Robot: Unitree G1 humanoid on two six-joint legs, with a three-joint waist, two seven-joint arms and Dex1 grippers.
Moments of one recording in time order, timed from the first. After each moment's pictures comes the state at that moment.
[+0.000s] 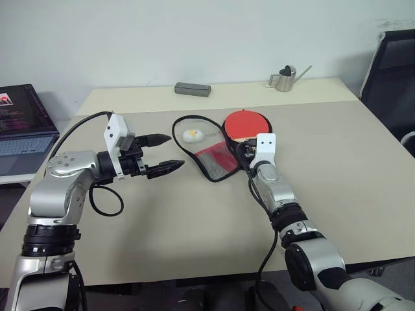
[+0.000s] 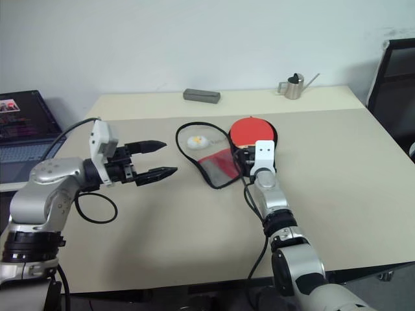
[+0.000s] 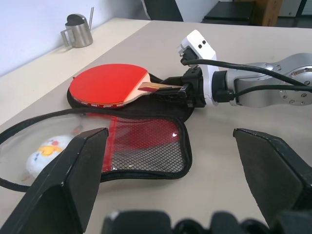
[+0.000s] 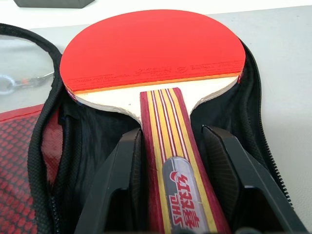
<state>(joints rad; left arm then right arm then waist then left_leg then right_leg) -0.51 0.76 0.14 0.01 -0.49 0.42 -1.12 -0.85 0.04 -0.08 0.81 0.02 0.09 -0.17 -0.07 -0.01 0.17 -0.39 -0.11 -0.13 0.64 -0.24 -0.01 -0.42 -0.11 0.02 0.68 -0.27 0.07</state>
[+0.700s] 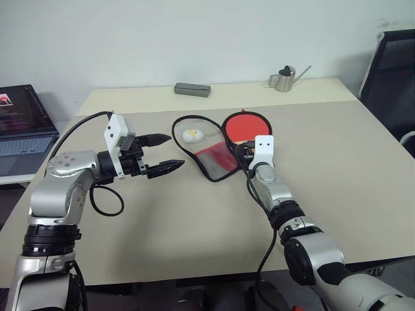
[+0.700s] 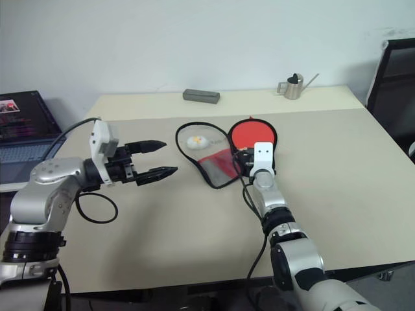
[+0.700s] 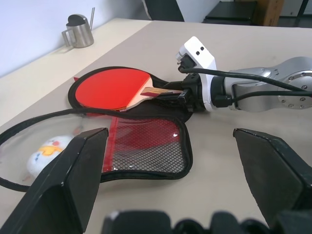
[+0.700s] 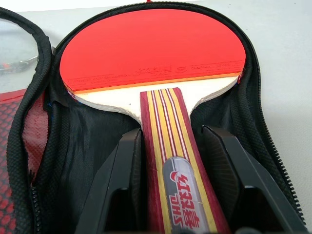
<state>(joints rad) -0.51 0.76 0.14 0.01 -0.49 0.42 -1.11 -0.90 0.04 -0.08 0.93 0.02 0.05 -0.20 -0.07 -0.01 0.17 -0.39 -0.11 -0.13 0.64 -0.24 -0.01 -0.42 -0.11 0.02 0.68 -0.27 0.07</state>
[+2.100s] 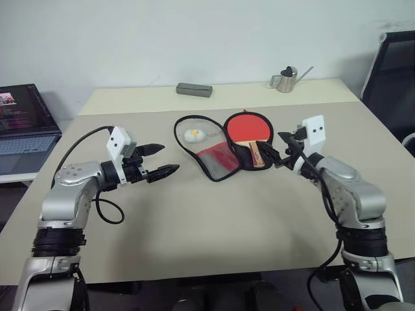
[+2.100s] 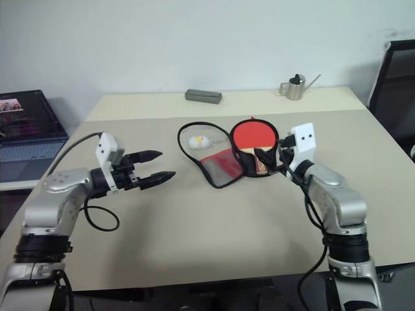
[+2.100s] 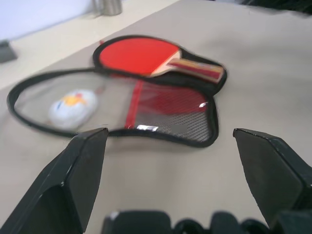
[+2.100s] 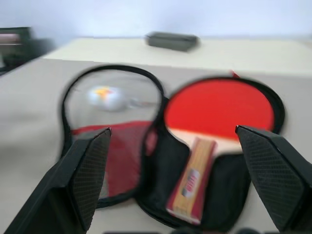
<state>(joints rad) -0.50 0.71 0.11 0.23 -0.40 0.31 -1.04 -0.55 -0.39 -0.11 -0.20 0.44 0.75 0.47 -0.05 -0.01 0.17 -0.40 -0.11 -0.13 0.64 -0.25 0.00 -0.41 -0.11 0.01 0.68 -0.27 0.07</state>
